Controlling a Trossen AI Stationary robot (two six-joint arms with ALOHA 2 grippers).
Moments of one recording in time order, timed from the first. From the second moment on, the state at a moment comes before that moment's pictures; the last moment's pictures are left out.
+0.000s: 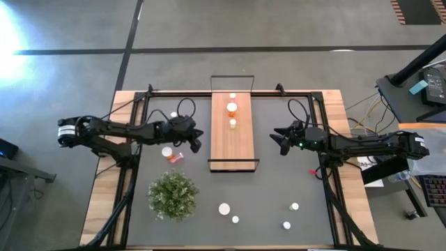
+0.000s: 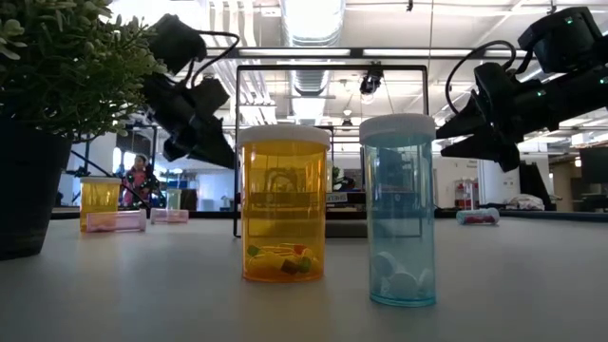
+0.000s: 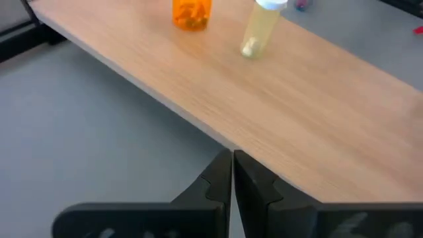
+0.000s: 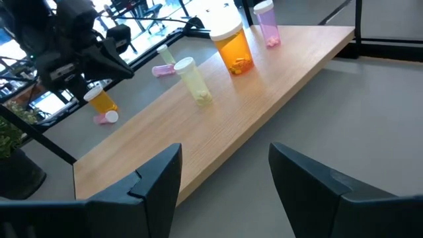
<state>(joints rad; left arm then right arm) 0.24 1.26 0.52 0.15 -0.17 -0.36 -0.18 0.73 0.09 0.35 0.24 0.52</state>
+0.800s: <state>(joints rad) 0.25 1.23 0.55 -0.22 -0.28 -0.41 -0.18 0.73 0.09 0.35 0.24 0.52</state>
